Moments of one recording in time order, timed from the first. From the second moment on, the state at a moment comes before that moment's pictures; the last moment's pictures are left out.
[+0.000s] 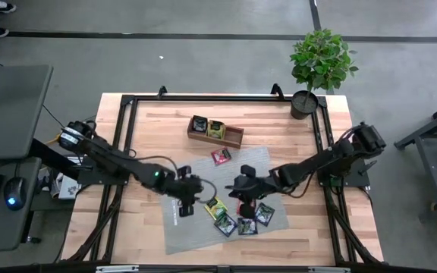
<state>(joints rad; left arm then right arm) -0.40 1.54 0.91 -0.32 -0.24 -0.46 0.35 1.64 0.95 0.02 0.18 0.42</state>
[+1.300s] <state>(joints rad) -0.43 1.67 0.82 0.05 -0.19 -0.45 0.46 2.01 1.26 -0.22 0.32 0.75</state>
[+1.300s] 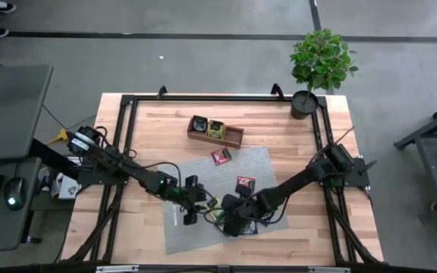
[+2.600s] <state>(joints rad) -0.43 1.67 0.82 0.02 -0.19 -0.58 0.42 2.01 1.19 -0.02 0.24 0.62</state>
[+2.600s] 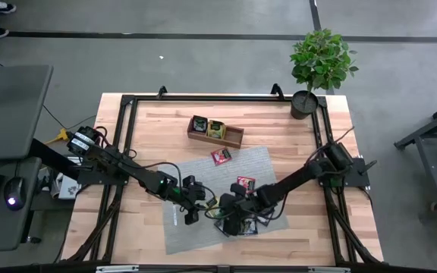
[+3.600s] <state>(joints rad) -0.43 1.67 0.82 0.00 -0.16 -0.79 0.42 2.08 1.19 -0.03 0.26 0.67</state>
